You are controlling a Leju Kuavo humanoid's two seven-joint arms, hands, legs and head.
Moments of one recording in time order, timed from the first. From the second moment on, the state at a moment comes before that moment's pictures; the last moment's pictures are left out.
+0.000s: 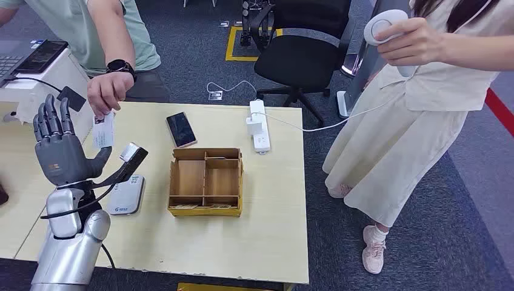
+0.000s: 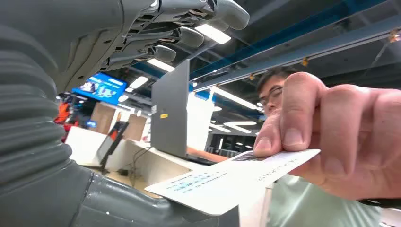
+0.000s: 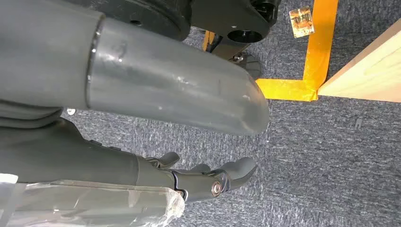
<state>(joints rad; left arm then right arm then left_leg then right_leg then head) -0.23 0.17 0.00 -1.49 -1.22 0.56 0.08 -0.07 0.23 -1.05 -0.23 1.25 -0.12 -0.39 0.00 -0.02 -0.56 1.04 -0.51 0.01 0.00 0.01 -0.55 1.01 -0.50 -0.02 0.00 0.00</state>
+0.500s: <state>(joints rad) -0.23 0.15 0.04 -1.51 -1.18 0.58 0.04 -0.08 0.23 -1.04 -0.24 1.25 -0.12 -0.39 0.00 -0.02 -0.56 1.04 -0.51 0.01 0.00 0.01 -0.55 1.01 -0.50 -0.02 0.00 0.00</state>
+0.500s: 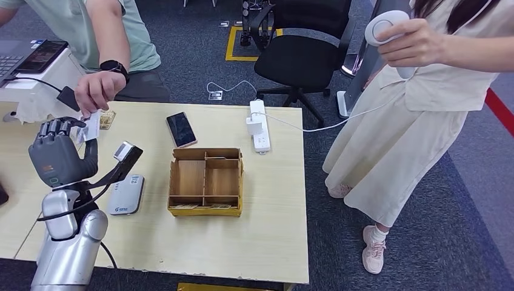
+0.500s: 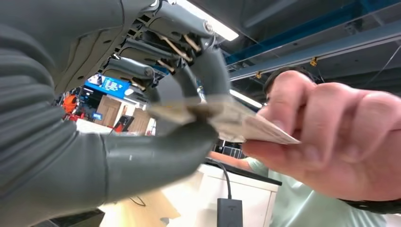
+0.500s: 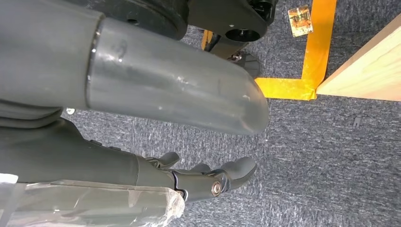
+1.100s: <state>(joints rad) -0.22 0.13 0.06 -1.52 -1.19 0.59 0.02 -0.08 0.23 -1.02 -0.24 1.24 -0.12 -0.38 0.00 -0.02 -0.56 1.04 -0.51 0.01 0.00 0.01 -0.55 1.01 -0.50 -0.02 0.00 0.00</state>
